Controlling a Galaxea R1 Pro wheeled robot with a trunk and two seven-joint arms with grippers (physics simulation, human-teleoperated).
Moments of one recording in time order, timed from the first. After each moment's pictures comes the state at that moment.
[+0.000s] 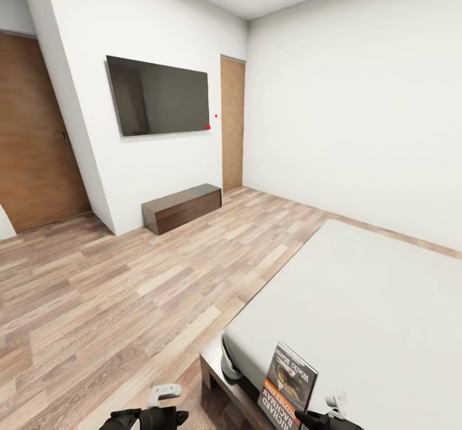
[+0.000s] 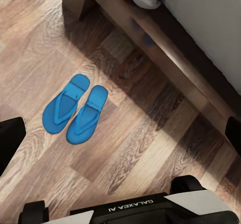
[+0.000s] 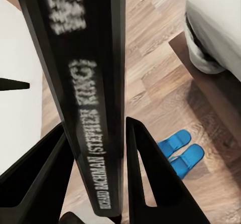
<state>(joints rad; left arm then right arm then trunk) -0.44 -0.03 0.22 -0.31 -0.11 0.25 -0.31 -0.46 -0.18 -0.64 -0.09 0.43 -0.20 1.08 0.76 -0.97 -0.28</state>
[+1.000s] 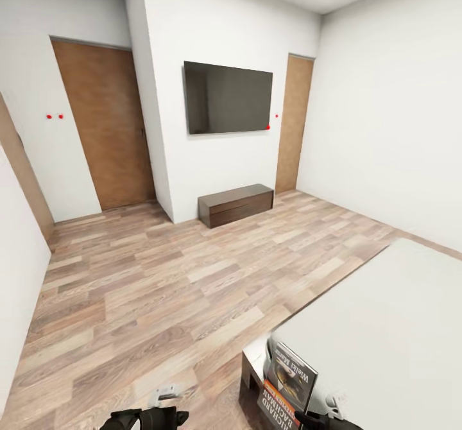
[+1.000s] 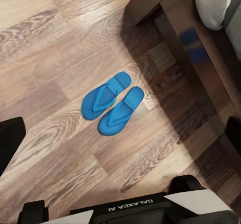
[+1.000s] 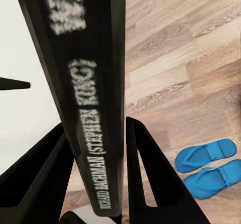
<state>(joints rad) -0.44 -0.03 0.22 -0.31 -0.11 0.26 -0.31 -0.46 -0.17 -0.64 -0.09 0.43 -0.20 1.08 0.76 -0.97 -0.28</state>
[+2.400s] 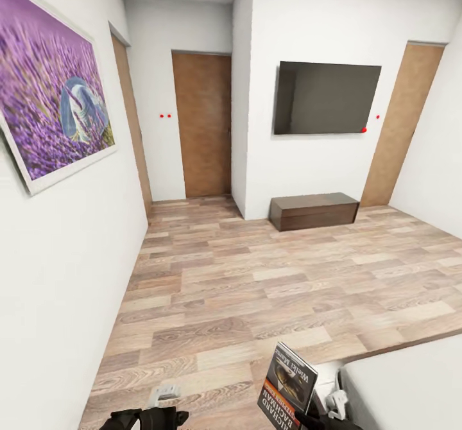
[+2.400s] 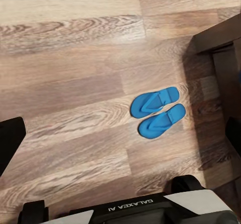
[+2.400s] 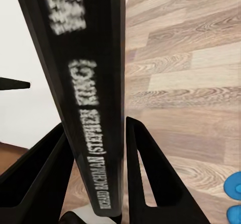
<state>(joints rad) -0.44 -0.03 0.22 -0.30 -0.11 0.25 -0.31 -0.46 -0.17 -0.64 -0.09 0.43 -0.20 1.08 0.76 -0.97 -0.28</state>
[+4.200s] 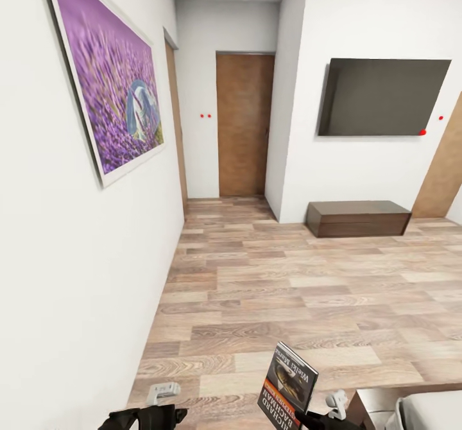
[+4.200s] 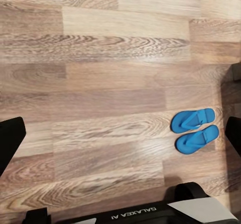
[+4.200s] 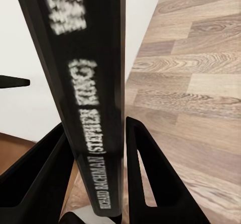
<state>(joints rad) -0.44 -0.03 0.22 -0.30 -0.11 0.22 -0.31 -0.46 -0.17 -0.64 -0.09 0.43 -0.20 1.08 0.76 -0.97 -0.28</state>
